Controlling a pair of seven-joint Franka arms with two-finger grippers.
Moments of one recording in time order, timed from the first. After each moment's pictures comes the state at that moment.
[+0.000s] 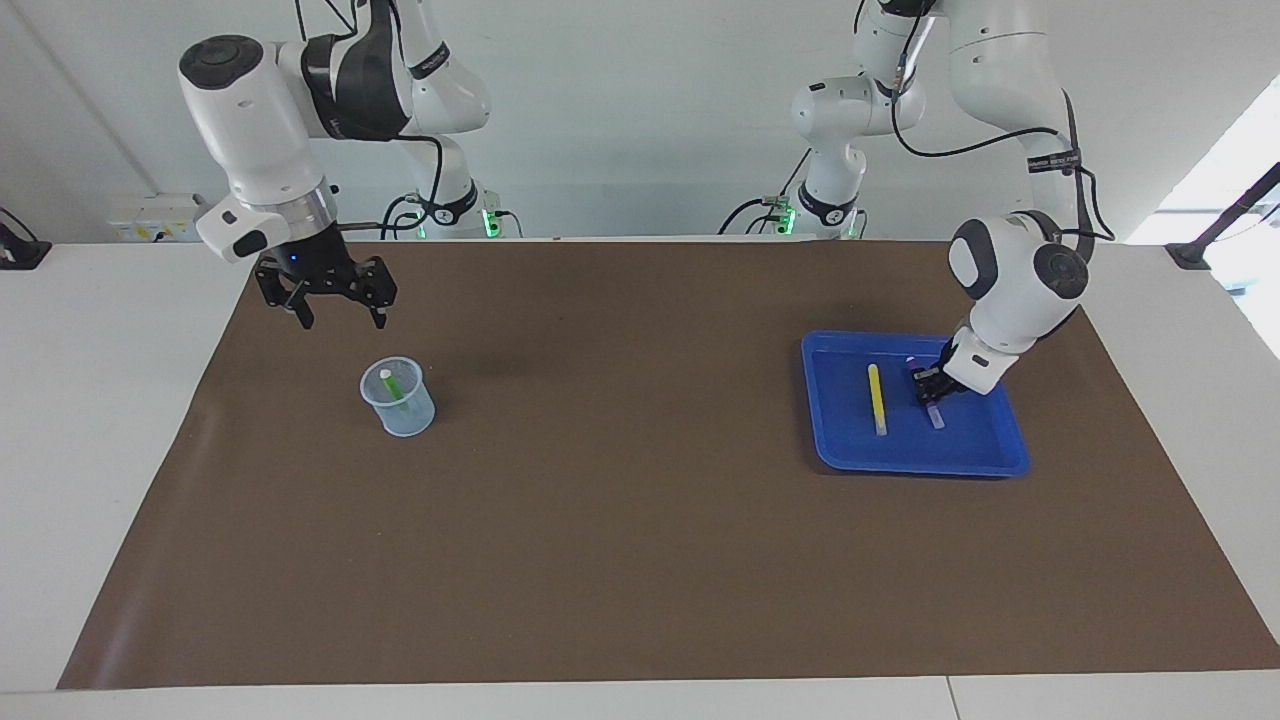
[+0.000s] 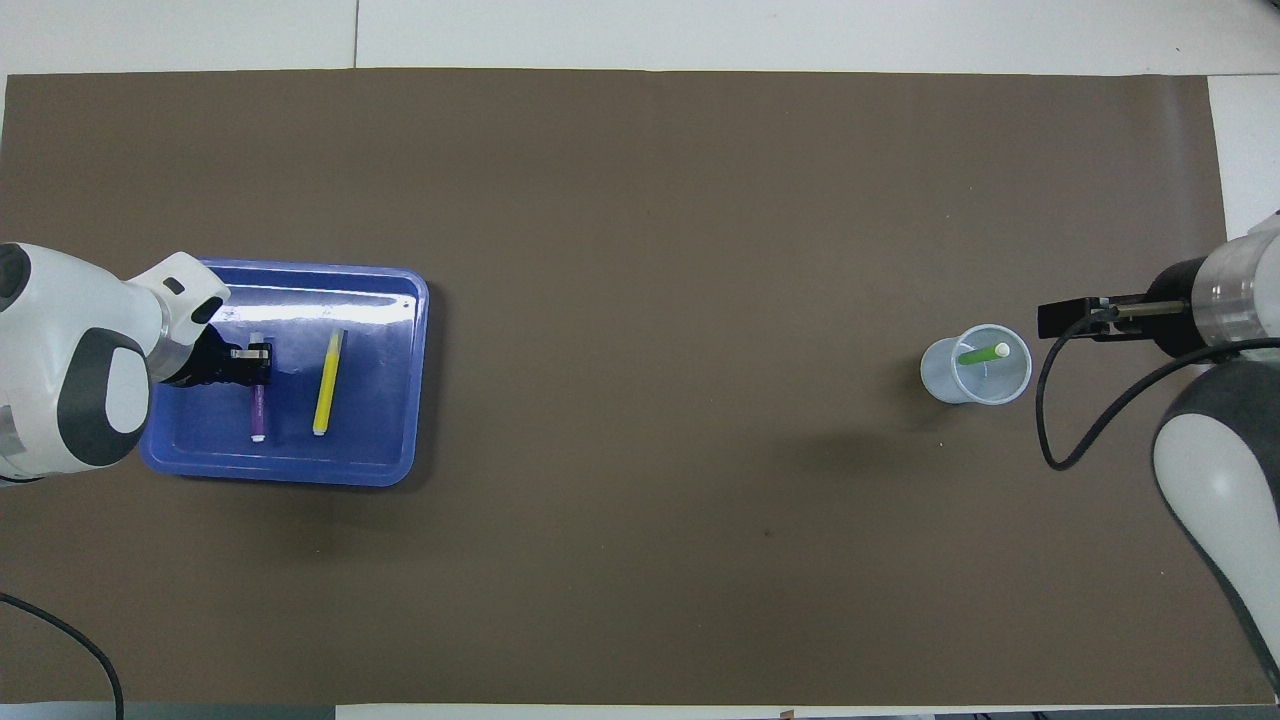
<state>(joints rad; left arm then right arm) 0.06 0.17 -0.03 -2.15 -0.04 2.22 0.03 0.03 -0.13 -0.02 -1.93 -0.03 1.87 0.04</state>
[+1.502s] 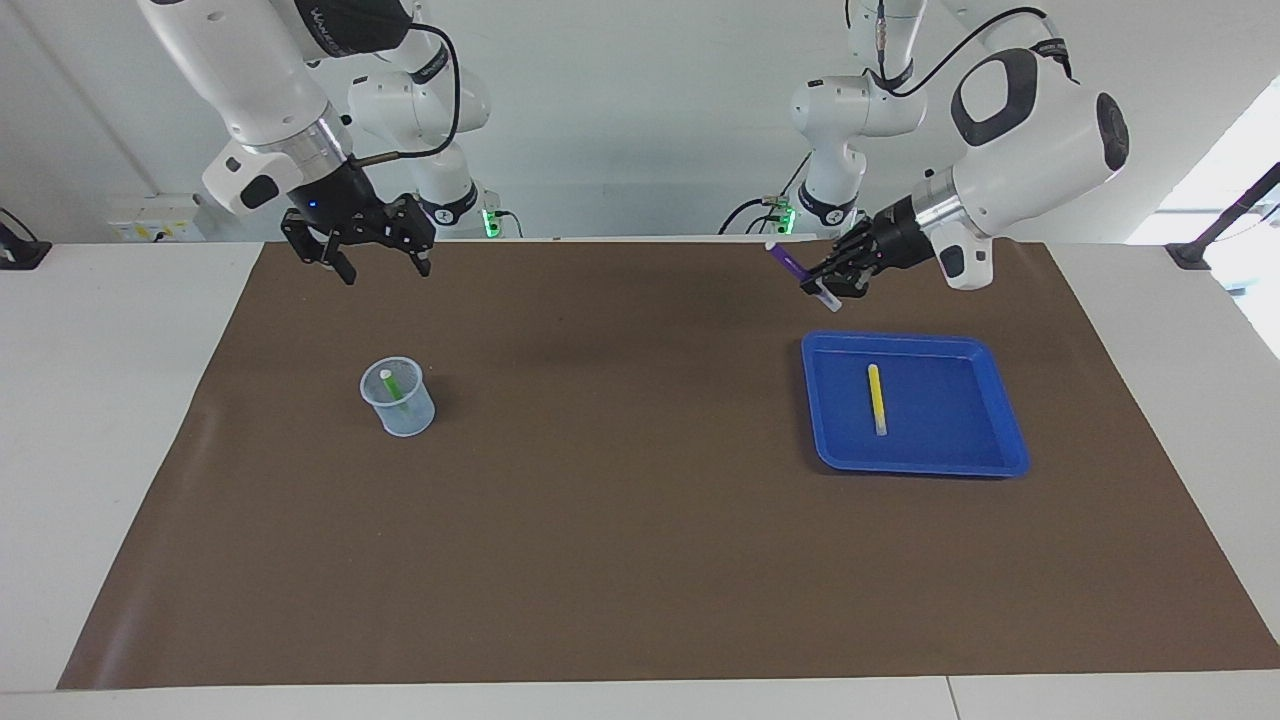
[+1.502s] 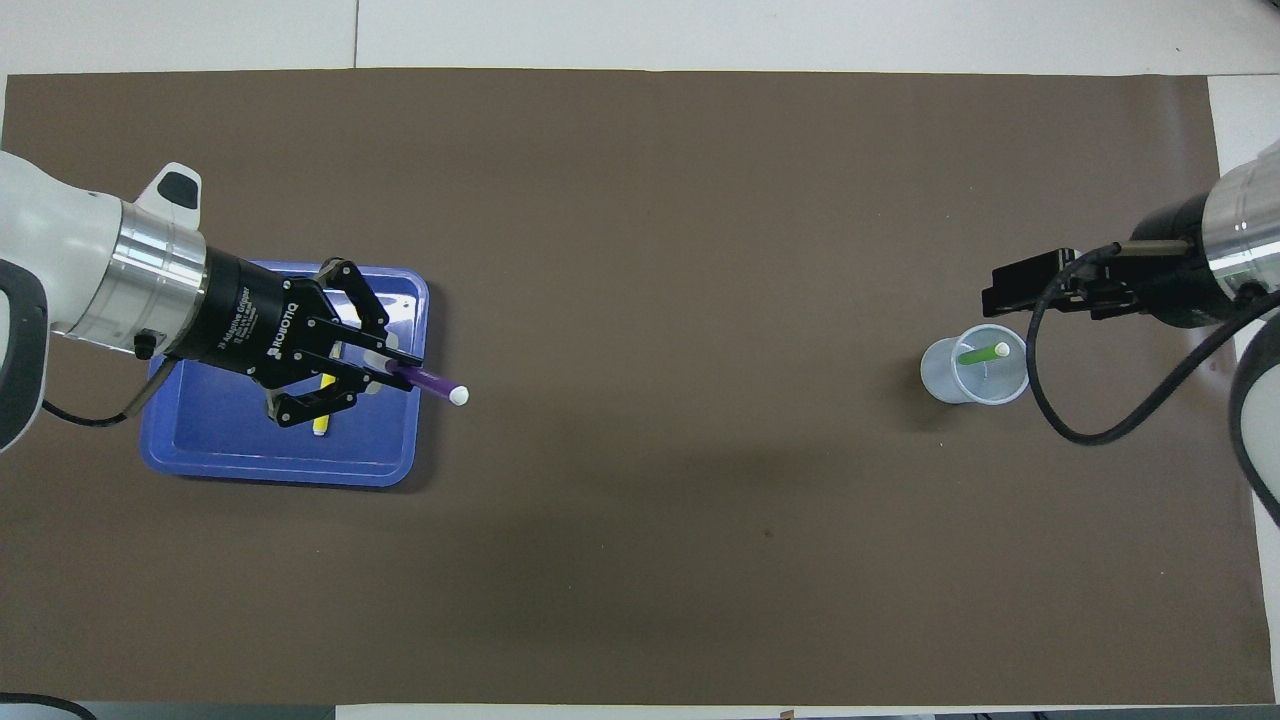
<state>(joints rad) -0.11 -0.01 -0.11 -1.81 -0.70 1.65 -1.27 0.05 -0.03 0.06 -1.63 0.20 1.64 0.12</state>
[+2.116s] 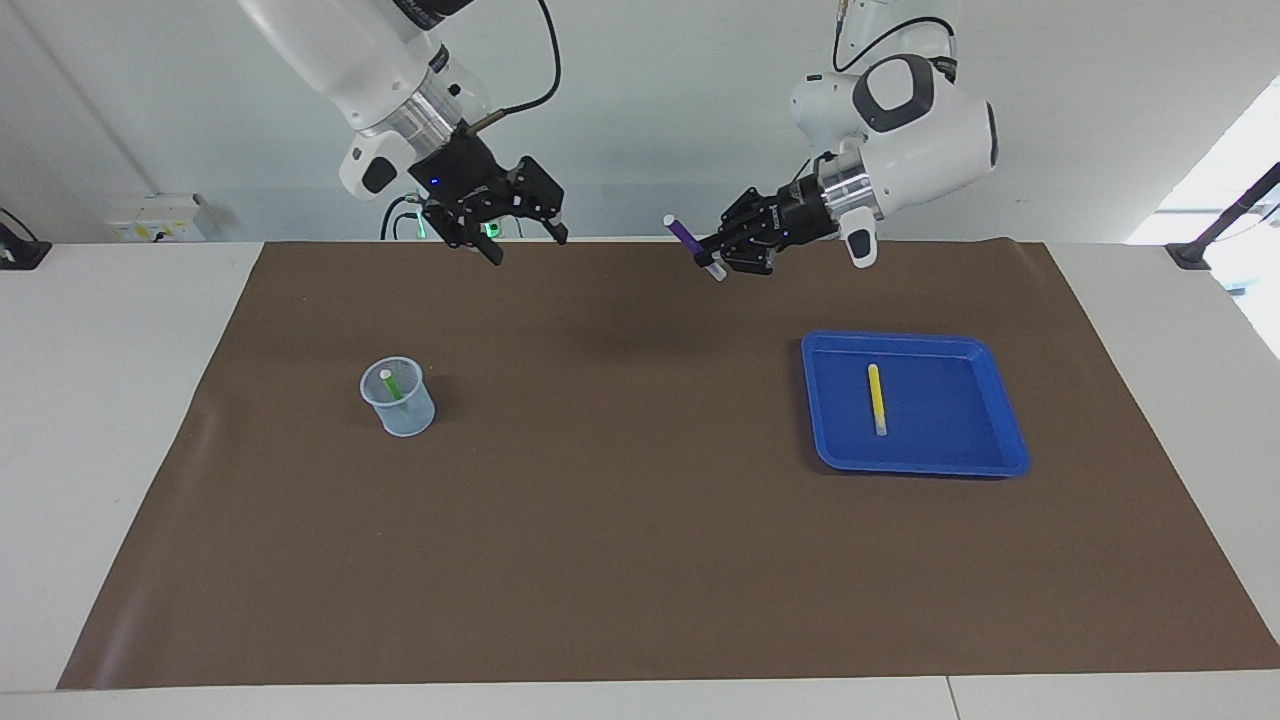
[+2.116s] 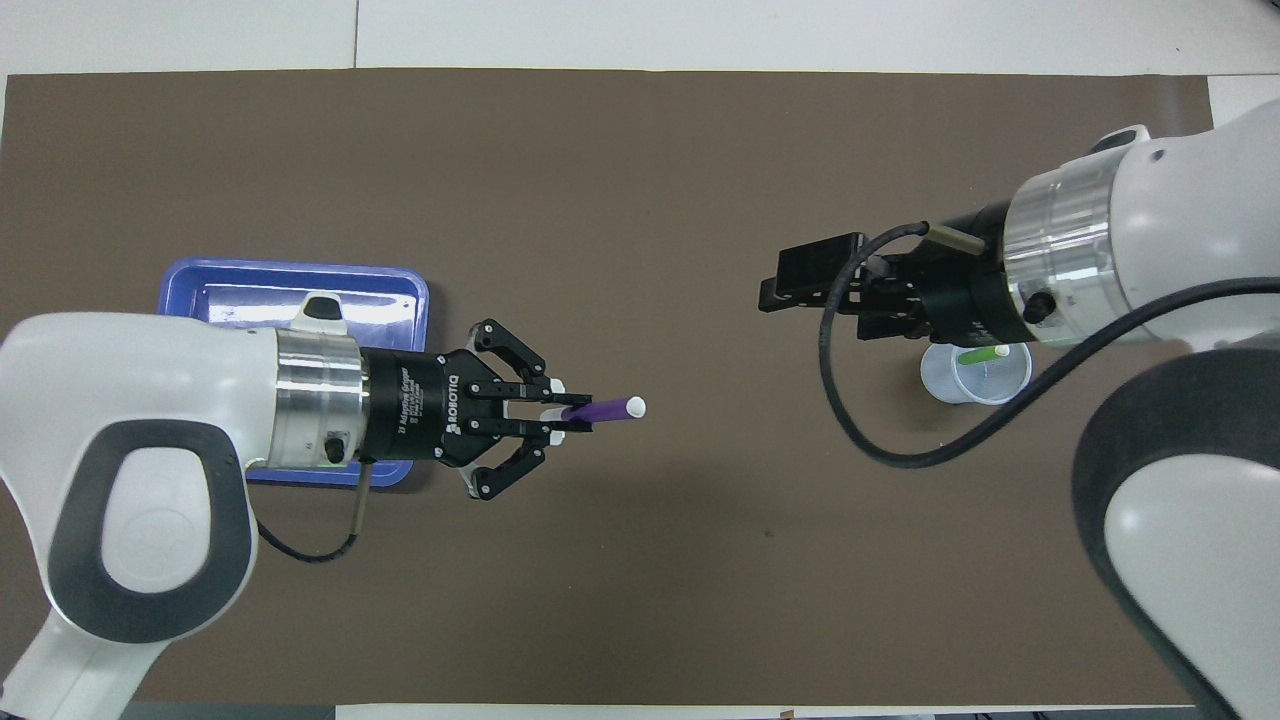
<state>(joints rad) -0.35 -0.20 -0.12 -2.16 -1.11 2.09 -1.46 0.05 -0.02 0.25 -1.64 0.50 1.79 0.40</state>
